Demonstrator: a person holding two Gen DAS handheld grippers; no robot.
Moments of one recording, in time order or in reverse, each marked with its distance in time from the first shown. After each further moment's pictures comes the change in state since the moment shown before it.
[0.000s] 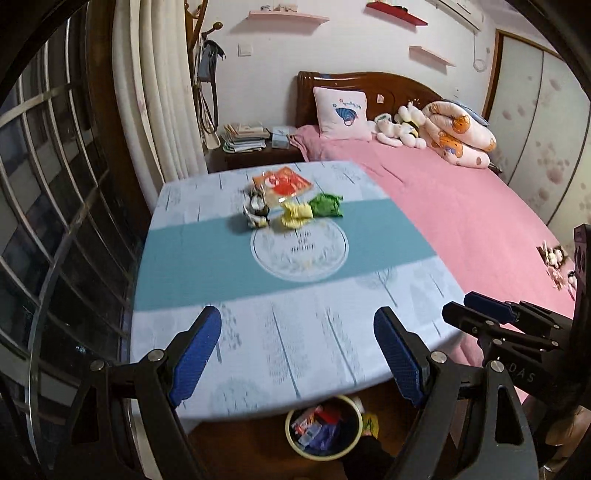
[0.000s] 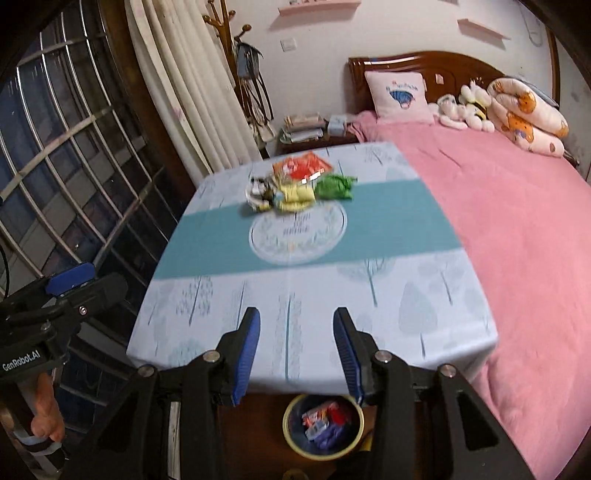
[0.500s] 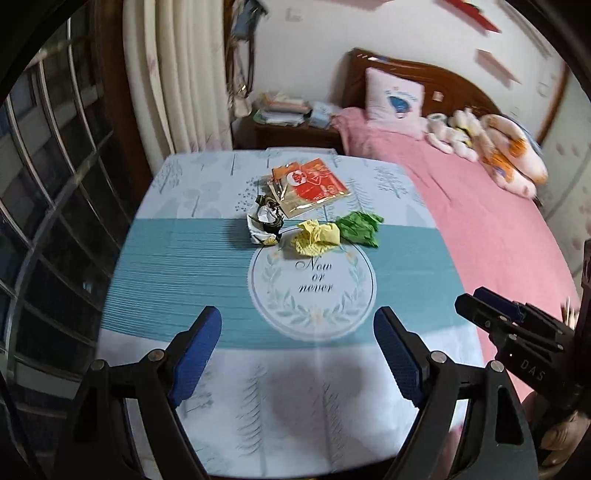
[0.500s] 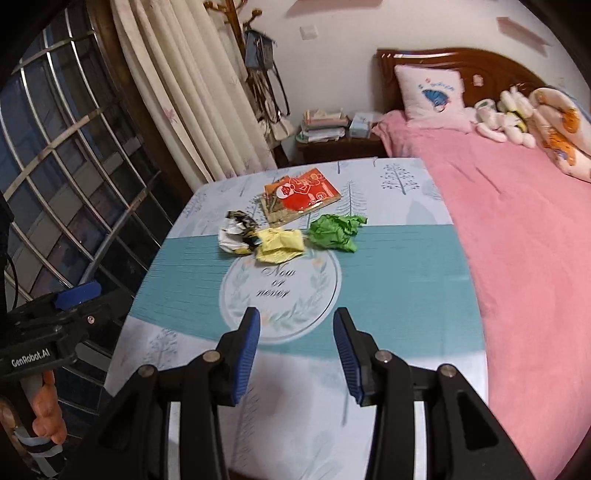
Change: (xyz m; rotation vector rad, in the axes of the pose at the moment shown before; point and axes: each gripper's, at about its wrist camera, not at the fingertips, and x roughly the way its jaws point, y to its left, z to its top) left arm 0.147 -0.001 0.099 -0.230 0.133 0.092; right arm 0.130 -0.073 0.129 -0.095 0.097 0.113
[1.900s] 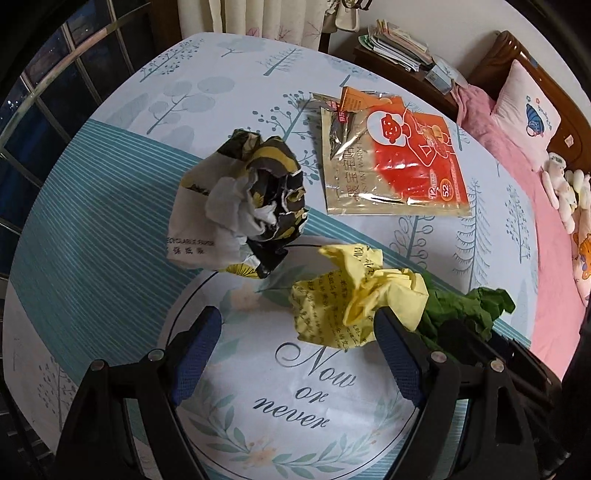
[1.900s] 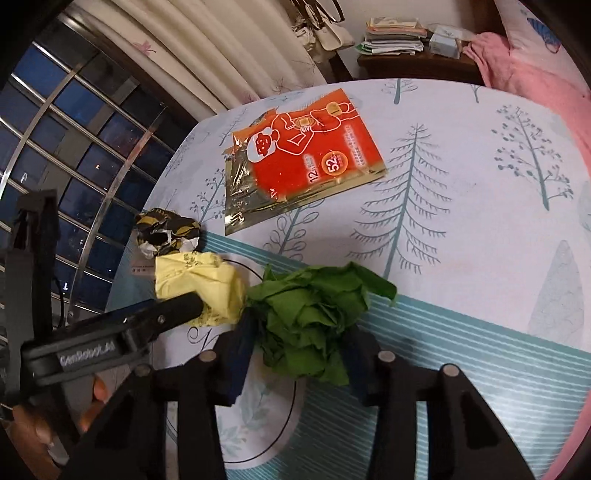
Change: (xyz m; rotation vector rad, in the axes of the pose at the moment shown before) left arm 0.254 0.007 0.071 -0.448 0.275 0.173; right arm 0.239 -0.073 0.100 -0.101 0.325 0.315
